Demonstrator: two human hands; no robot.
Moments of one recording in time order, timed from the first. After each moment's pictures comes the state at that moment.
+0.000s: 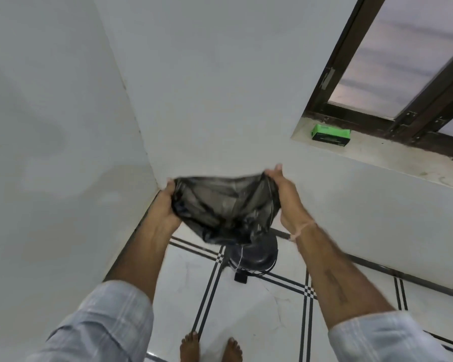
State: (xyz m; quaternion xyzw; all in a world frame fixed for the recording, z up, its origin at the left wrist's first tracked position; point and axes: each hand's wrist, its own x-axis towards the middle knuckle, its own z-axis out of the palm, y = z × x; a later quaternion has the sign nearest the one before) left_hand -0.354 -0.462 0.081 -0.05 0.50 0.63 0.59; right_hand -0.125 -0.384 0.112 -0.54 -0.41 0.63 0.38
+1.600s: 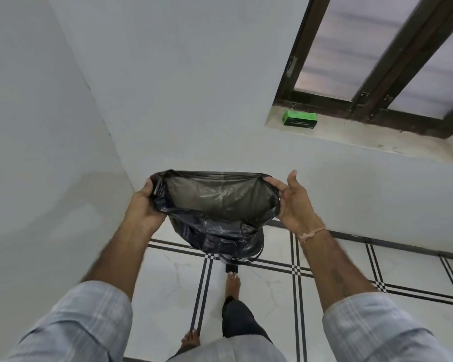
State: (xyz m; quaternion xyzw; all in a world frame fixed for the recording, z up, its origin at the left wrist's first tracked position) left_hand -0.390 -0.485 0.049 -0.01 0.44 0.64 0.63; right_hand -0.064 -0.423 0.064 -0.54 -0.30 0.68 0.40
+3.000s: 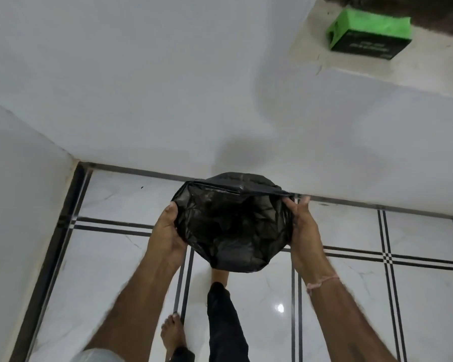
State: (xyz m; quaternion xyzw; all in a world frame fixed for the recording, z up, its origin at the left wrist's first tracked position) left_hand -0.280 -0.293 -0.218 -0.01 0.54 0.52 0.67; right_hand -0.030 -0.272 -0.176 -0.66 -0.26 0.60 0.37
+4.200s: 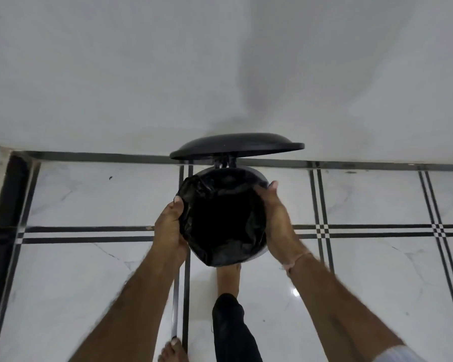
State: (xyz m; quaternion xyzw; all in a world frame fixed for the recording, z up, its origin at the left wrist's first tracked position) left_hand -0.229 -0.261 -0.477 0.00 0.62 0.44 0.65; right_hand -0.032 -0.254 -0.471 -0.67 -0.20 0.66 0.29
